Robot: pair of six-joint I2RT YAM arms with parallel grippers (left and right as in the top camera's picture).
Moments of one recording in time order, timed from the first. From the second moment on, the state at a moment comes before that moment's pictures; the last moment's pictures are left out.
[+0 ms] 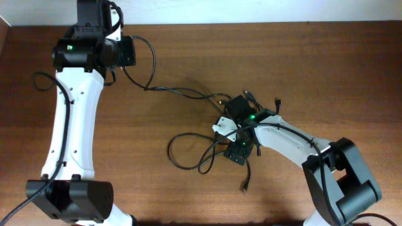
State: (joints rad) left arm -0.02 1.75 1.90 -1.05 -0.05 -0.07; right arm 0.53 1.82 1.01 -0.65 -0.04 -0.55
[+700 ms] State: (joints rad) left arm -0.02 1.75 1.90 -1.06 -0.05 -0.07; right arm 0.52 1.83 1.02 -0.70 -0.14 -1.13
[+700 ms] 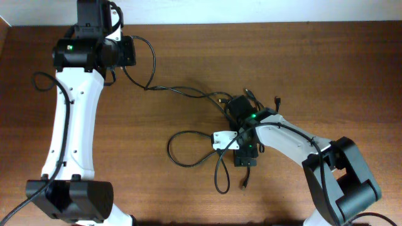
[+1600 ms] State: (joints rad) left arm -0.02 1.75 1.90 -1.06 -0.04 -0.07; right arm 0.57 1.81 1.01 -0.67 -0.04 -0.95
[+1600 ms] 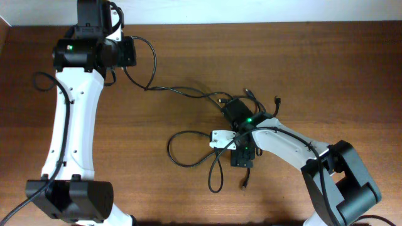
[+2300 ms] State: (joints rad) left arm -0.02 1.75 1.90 -1.06 -0.03 -0.04; right arm 0.58 1.82 1.00 -0.53 -0.12 -0.92
